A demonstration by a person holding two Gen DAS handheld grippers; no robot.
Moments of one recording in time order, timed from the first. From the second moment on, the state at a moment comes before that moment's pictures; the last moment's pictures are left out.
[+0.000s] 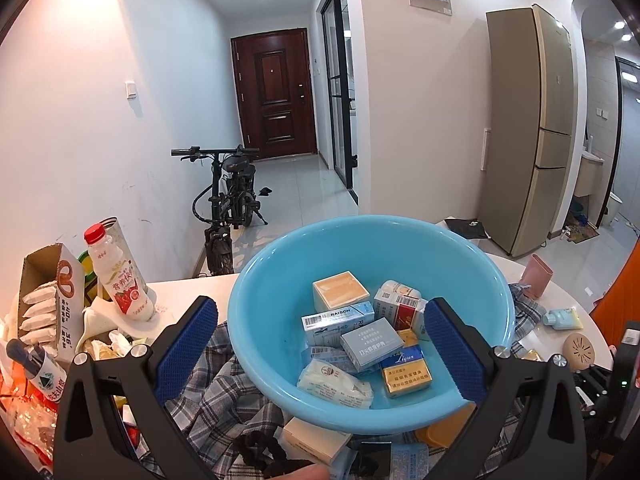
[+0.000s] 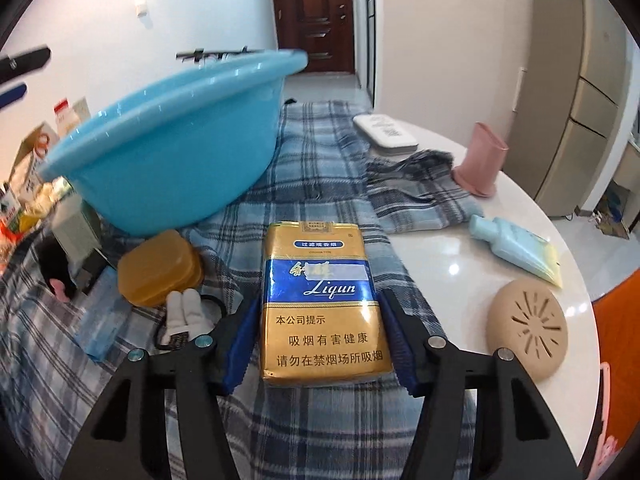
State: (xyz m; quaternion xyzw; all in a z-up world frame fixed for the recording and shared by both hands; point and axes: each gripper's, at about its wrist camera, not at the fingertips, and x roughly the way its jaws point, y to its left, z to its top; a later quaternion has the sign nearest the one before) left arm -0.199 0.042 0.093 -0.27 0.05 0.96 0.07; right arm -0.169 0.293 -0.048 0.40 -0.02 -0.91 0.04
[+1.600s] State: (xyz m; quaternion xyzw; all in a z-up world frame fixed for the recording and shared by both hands) left arm -0.135 0.083 -0.080 -0.45 0.07 0.89 0.11; right arm -0.138 0.319 -0.047 0.35 -0.08 -0.93 0.02
